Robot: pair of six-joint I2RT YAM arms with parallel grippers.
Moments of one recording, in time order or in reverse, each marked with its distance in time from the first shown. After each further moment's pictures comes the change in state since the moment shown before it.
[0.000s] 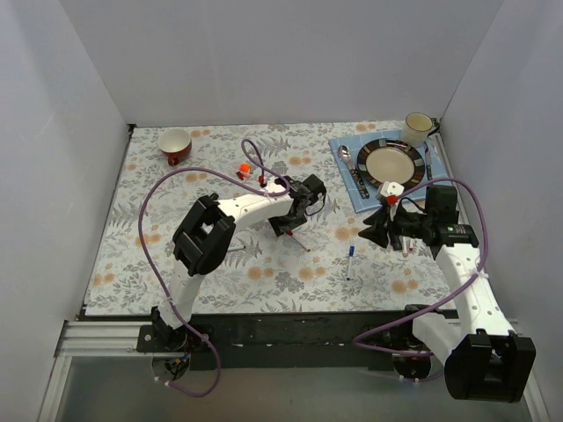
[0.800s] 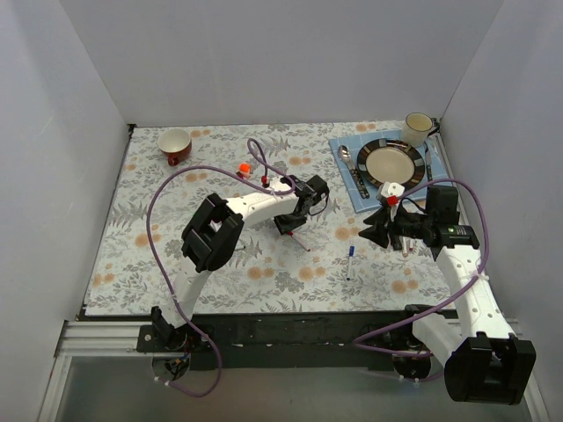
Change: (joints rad) left arm -0.003 0.083 0.077 -0.055 -0.020 -0.017; right arm 0.000 -0.016 0.000 -0.002 -0.001 -0.003
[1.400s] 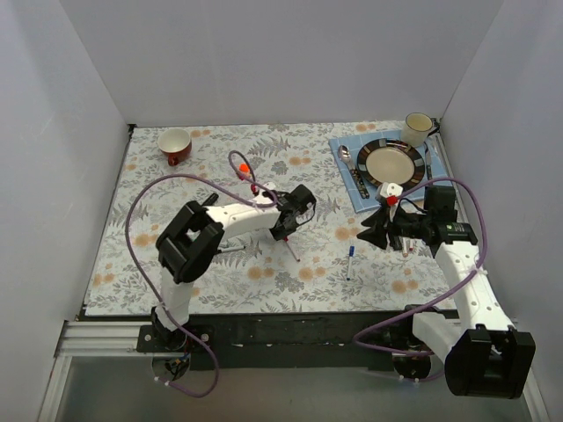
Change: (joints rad) left arm -0.002 -0.187 -0.300 0.266 0.008 0.026; right arm 0.000 0.029 0.000 -0.011 -0.031 -0.017
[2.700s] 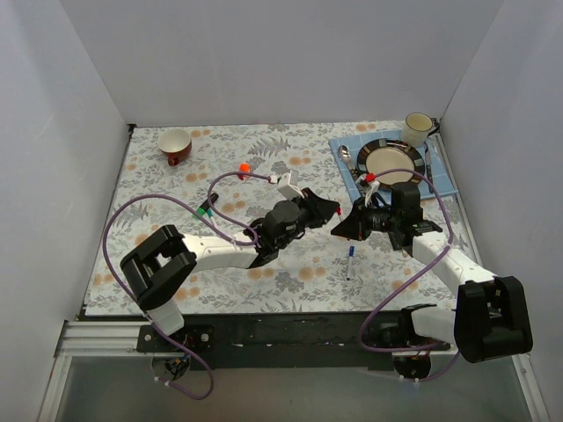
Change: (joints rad) left arm -0.135 -0.329 -0.530 1.425 0.198 0.373; right arm 0.223 0.229 -0.132 0.574 0.134 0.878
